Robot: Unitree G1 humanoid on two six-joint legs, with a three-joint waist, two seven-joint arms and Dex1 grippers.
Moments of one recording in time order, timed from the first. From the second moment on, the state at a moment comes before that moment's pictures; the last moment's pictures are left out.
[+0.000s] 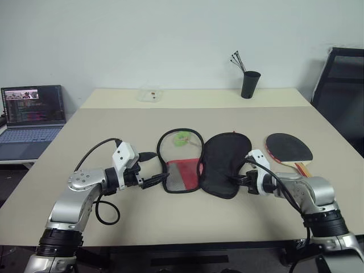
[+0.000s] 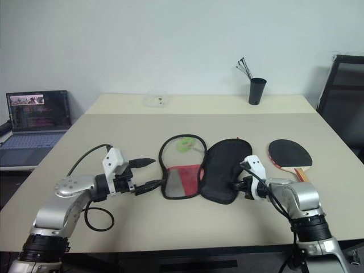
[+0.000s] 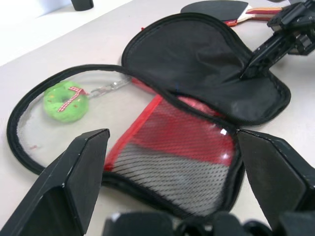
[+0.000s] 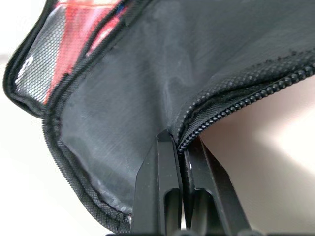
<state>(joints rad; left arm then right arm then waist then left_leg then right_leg) -0.36 0.67 0.07 0.00 -0.35 0.28 -1.01 -0.56 -0.51 0.03 0.03 0.51 1.11 0.57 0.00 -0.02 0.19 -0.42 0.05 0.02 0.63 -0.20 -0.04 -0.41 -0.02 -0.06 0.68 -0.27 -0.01</state>
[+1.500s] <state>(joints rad) -0.43 0.62 -0.02 0.07 -0.32 0.21 -1.04 -0.90 -0.63 0.09 0.66 0.14 0.68 0.81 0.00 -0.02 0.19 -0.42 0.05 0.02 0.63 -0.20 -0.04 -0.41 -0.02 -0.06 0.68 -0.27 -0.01</state>
